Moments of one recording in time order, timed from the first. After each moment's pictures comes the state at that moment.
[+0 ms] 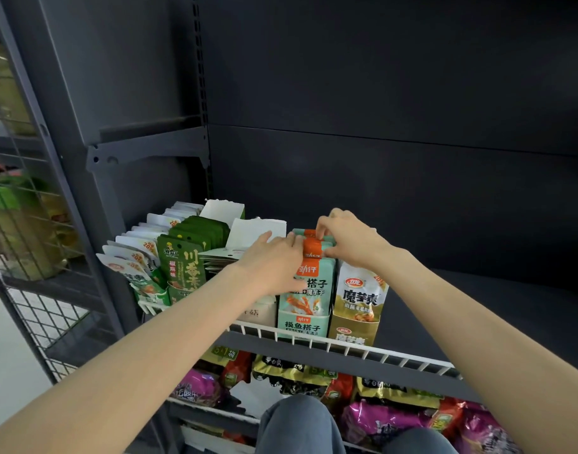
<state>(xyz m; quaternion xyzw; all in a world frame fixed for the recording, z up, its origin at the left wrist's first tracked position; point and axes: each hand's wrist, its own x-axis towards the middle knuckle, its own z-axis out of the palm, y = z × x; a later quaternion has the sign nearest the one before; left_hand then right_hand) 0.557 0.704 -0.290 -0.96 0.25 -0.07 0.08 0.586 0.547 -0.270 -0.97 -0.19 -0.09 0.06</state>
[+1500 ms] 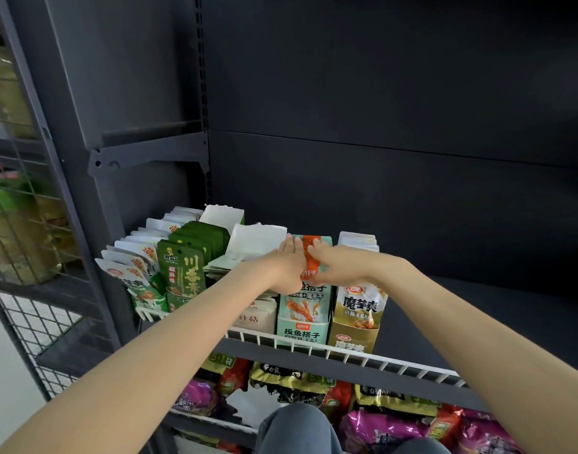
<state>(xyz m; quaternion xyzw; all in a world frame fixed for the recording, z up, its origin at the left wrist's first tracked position) 0.571 0.692 -0.290 -0.98 0.19 0.10 -0.02 0.556 0.567 -0.263 -0.98 -0.19 0.12 0.01</state>
